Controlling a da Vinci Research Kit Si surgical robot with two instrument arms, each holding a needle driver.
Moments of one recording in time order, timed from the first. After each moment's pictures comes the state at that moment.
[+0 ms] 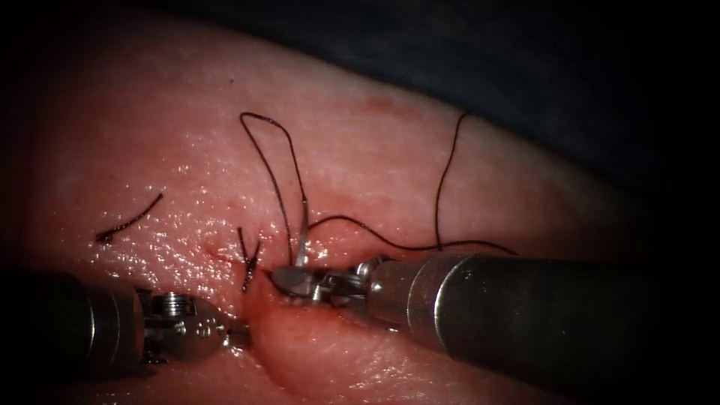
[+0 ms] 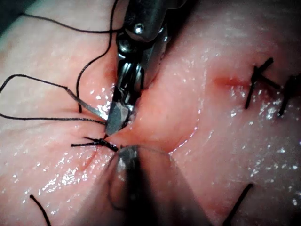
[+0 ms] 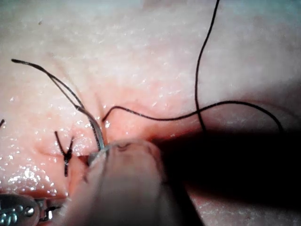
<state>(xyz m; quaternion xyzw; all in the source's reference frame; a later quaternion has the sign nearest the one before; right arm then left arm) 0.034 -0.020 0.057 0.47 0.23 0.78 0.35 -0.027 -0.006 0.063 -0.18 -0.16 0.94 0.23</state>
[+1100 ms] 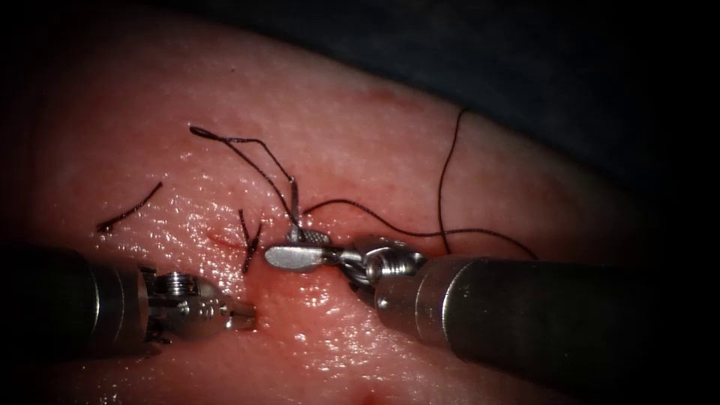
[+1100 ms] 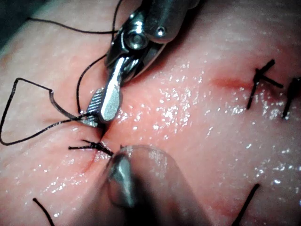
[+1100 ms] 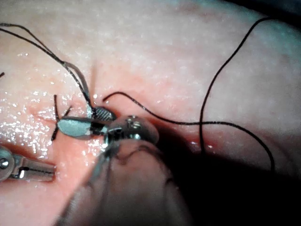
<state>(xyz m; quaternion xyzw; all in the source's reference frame) 0.030 -0.012 0.061 0.35 0.47 0.60 0.55 -0.027 -0.006 0.063 -0.18 -0.16 0.94 0.23</state>
